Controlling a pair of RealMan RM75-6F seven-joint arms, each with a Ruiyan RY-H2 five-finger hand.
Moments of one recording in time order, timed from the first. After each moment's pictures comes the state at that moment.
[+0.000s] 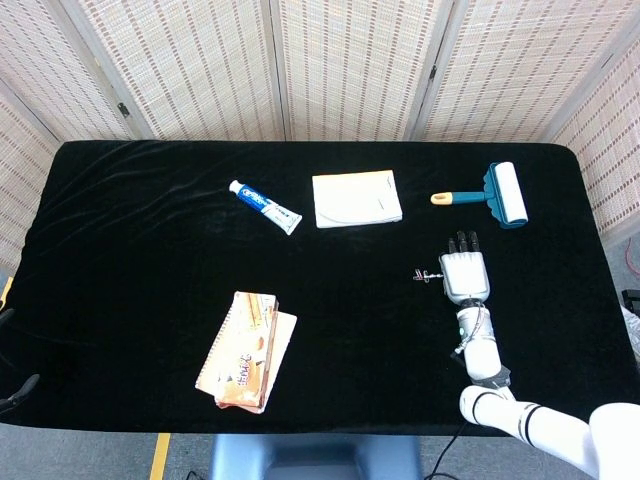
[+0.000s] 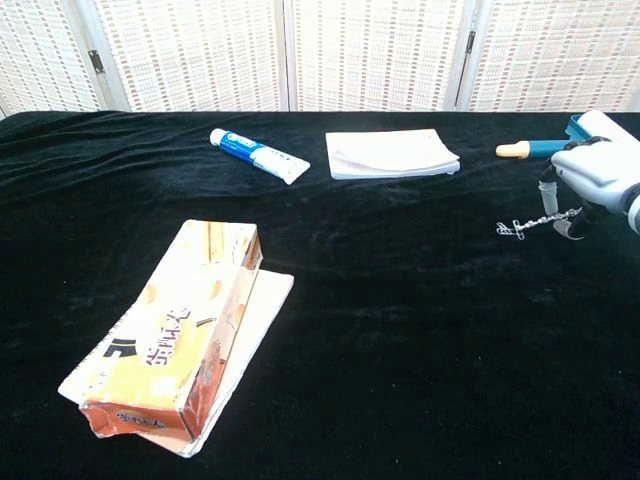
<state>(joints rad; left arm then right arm) -0.01 -0.99 0.01 -1.48 1.63 1.65 -0.42 0.64 -1.67 0.21 -1.19 -0.85 1.09 -0.76</state>
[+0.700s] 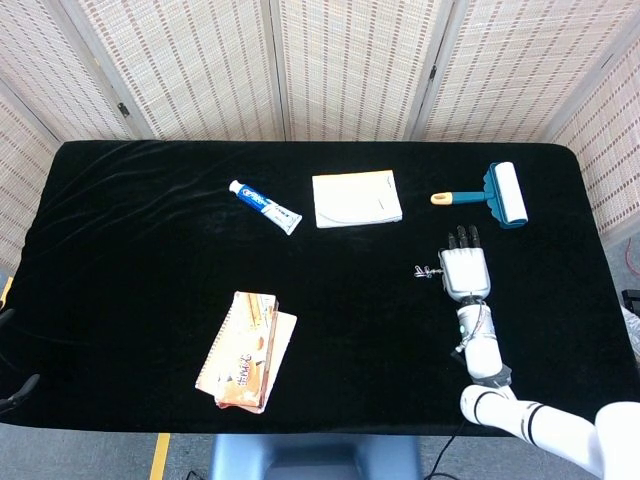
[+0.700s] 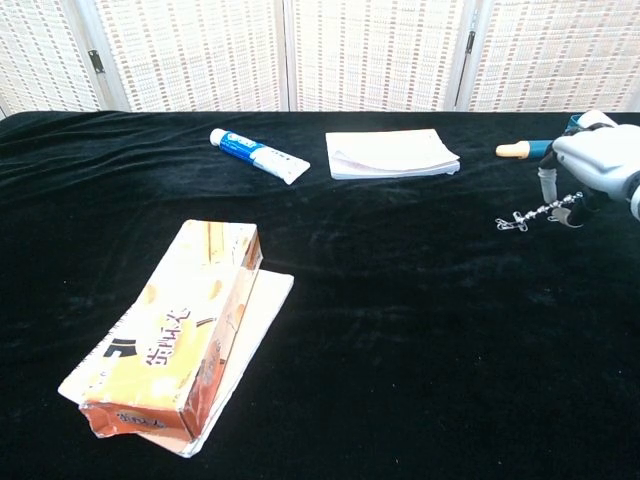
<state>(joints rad) -0.01 -0.99 0.01 -1.48 1.63 1.64 -0.41 0.65 -1.64 0.22 -1.24 -0.86 1.11 -0.76</state>
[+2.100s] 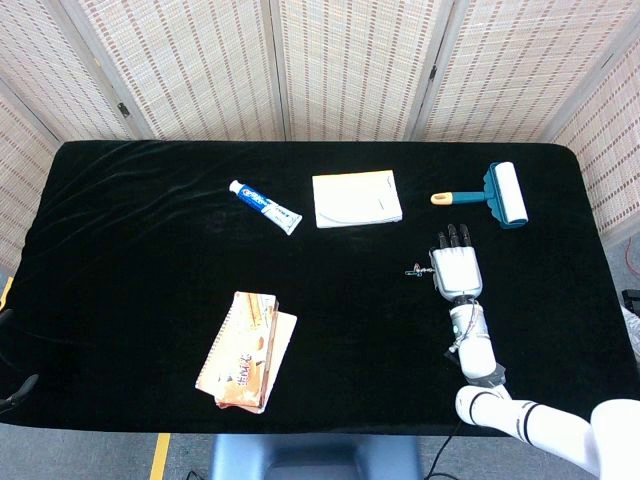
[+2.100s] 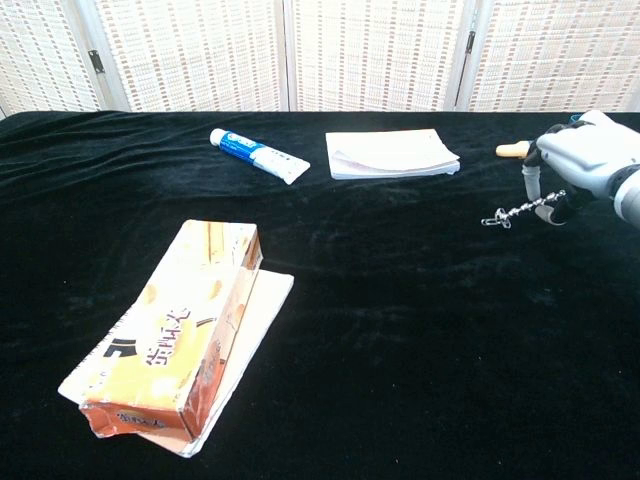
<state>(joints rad) -0.01 -0.99 0.01 -1.48 1.63 1.64 -0.41 0.66 -1.64 0.22 -1.27 -0.88 1.13 -0.74</state>
